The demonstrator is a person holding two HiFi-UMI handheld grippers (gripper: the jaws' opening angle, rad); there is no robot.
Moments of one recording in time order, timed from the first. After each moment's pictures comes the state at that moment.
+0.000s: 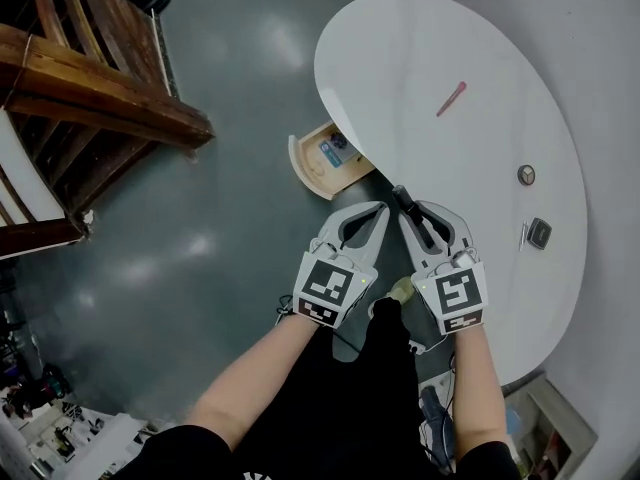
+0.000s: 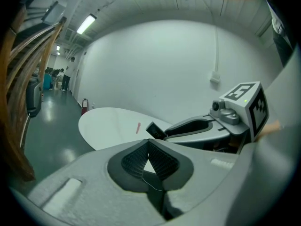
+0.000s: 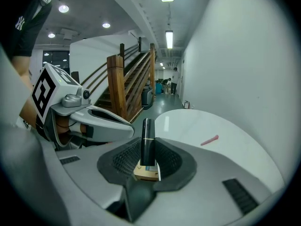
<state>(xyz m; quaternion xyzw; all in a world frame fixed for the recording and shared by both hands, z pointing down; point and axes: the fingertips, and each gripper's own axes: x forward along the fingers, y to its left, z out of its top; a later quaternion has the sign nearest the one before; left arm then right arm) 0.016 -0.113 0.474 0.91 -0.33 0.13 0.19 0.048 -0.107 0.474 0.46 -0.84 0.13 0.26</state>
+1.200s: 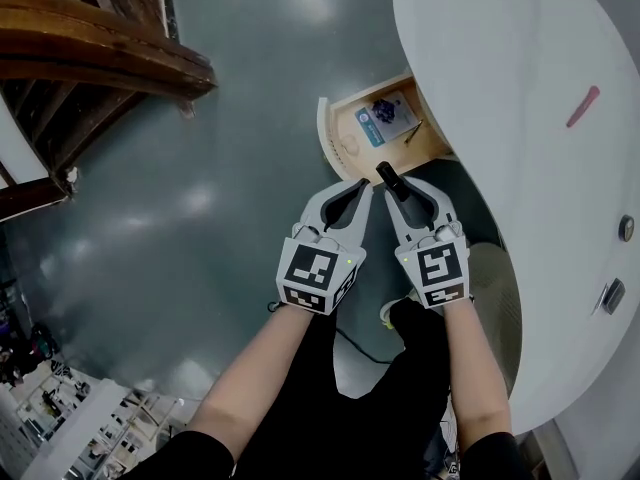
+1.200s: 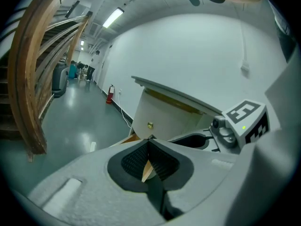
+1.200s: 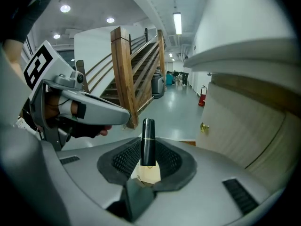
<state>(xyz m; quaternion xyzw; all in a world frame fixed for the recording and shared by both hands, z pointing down) -0.113 -0.181 0.710 0.85 -0.43 0.14 0.26 -0.073 -0.175 0.741 0.39 -0.86 0.16 0.28</state>
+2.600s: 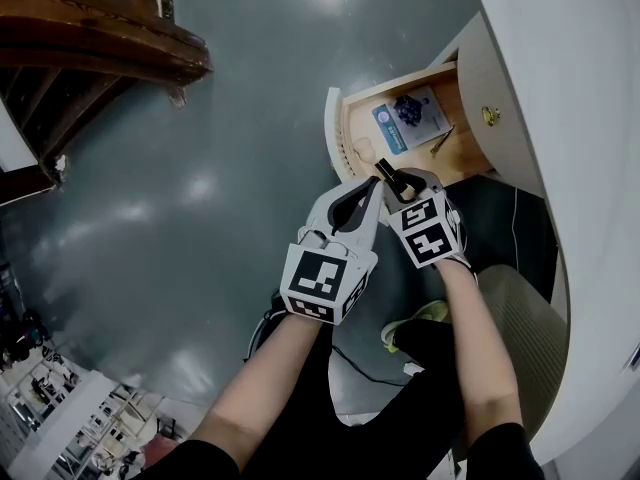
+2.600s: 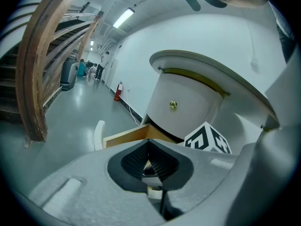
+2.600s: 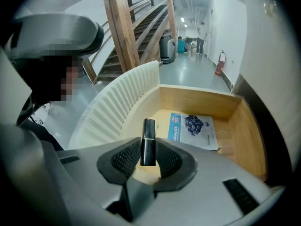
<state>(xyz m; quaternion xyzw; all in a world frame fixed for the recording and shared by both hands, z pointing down) -0.129 -0.209 0.832 0.83 -0.47 0.12 0.27 -0.098 -0.200 0.974 0.30 -0.82 0.23 0.43</state>
